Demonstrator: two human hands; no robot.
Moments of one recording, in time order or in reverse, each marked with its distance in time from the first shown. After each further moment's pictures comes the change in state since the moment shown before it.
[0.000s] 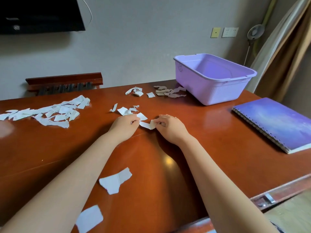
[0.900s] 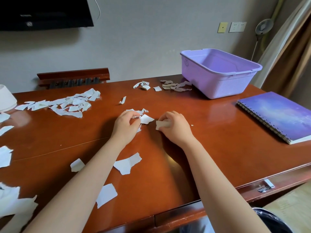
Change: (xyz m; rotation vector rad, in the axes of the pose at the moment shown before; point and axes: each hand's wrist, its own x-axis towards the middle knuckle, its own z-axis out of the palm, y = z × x) left_hand -0.046 -0.017 0.008 -0.298 0.294 -0.026; right_hand -0.035 -0.018 0.017 0.115 0.191 0.037
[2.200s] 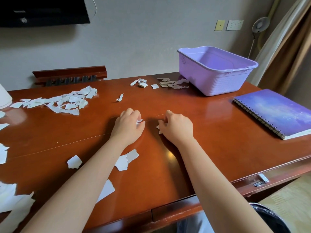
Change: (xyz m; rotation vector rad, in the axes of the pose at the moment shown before) left_hand -0.005 0.005 0.007 0.458 -0.024 0.246; right_hand -0.010 -0.002 -0.003 -0.358 0.108 -0.001
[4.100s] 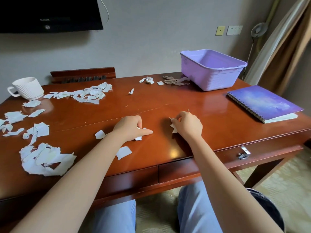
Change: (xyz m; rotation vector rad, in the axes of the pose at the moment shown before) left_hand -0.078 0.004 -0.064 -0.011 -0.336 -0.106; right_hand -0.065 0.003 -0.025 0.220 -0.029 0.301
